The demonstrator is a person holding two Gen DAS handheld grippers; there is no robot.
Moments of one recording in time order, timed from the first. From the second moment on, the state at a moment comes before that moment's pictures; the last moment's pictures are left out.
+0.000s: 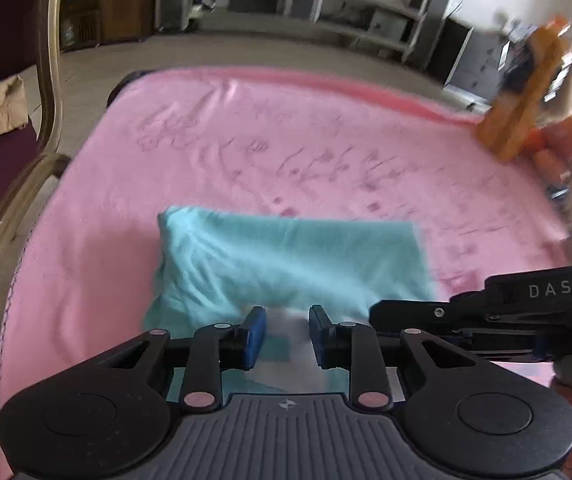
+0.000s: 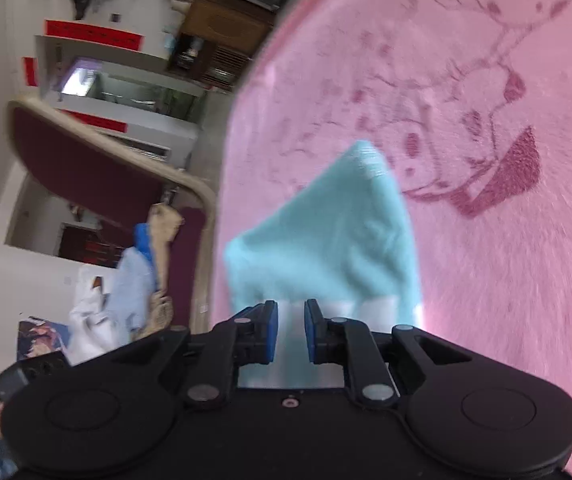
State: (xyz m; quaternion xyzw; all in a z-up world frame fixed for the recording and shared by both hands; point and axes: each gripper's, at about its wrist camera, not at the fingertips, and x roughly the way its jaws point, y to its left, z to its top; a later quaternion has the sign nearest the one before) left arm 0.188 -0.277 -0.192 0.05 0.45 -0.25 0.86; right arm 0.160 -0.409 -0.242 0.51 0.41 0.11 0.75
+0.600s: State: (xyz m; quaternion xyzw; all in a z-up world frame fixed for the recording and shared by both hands) left arm 0.180 -0.216 -0.153 -0.04 0.39 -0.08 0.92; right arm 0.118 -0.472 -0.224 0.61 0.28 -0.03 0.74
